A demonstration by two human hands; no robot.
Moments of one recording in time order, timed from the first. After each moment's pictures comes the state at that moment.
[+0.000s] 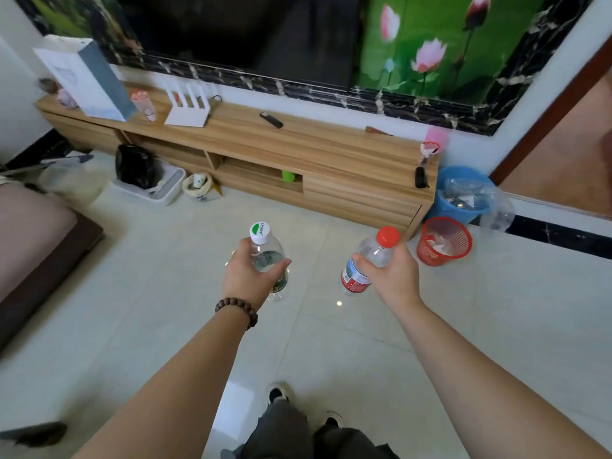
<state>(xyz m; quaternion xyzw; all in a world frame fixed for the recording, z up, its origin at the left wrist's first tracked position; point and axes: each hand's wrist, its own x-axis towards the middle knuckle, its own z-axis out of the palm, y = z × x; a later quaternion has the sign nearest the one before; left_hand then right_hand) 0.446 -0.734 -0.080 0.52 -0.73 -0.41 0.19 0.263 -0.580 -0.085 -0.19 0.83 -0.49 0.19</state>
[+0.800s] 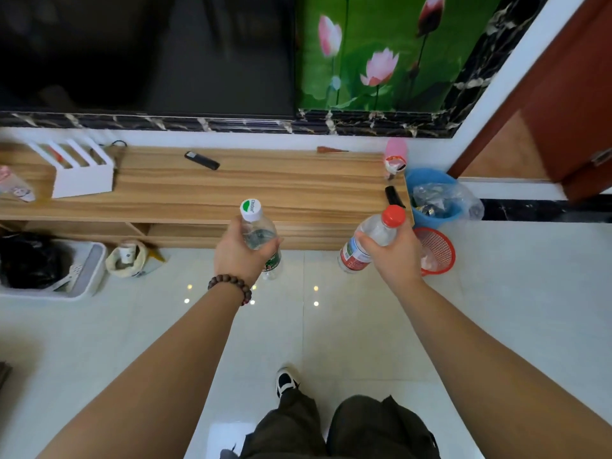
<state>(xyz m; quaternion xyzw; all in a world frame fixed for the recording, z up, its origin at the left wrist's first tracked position) 0.192 -1.035 -0.084 0.40 -0.80 -0.43 0.13 0.069 -0.826 -0.074 -0.06 0.86 -0.50 0.08</state>
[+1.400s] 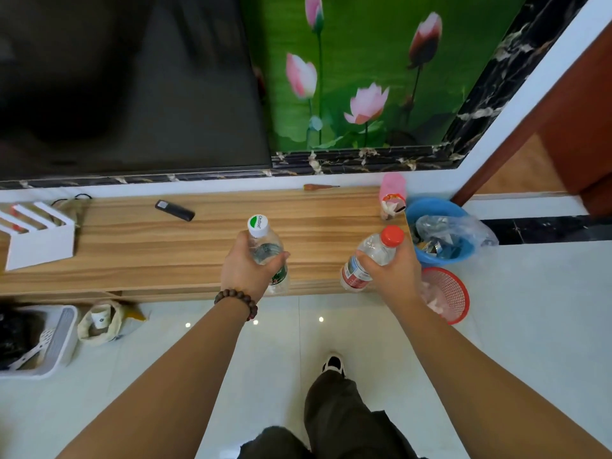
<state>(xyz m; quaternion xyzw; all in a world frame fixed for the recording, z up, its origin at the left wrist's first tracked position) -0.041 -1.097 -0.114 0.38 -0.82 -0.42 0.08 -0.142 -0.886 -0.115 -0.02 0.85 -0.51 0.10</state>
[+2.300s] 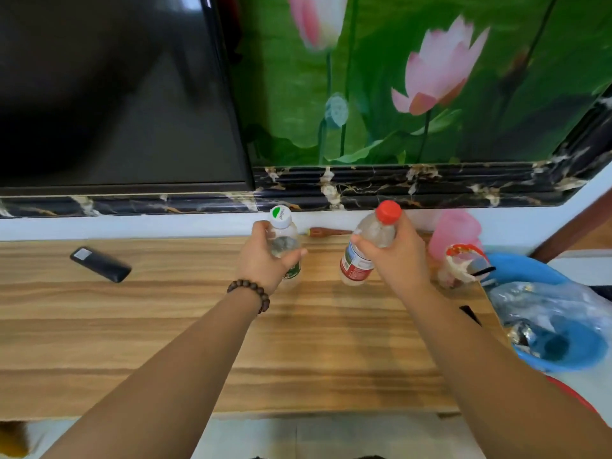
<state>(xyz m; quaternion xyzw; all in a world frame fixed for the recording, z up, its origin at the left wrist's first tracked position) -0.302 -1.232 -0.412 0.30 -0.84 -0.43 0.15 -0.393 -1.039 -0.386 -0.13 0.85 -0.51 0.03</state>
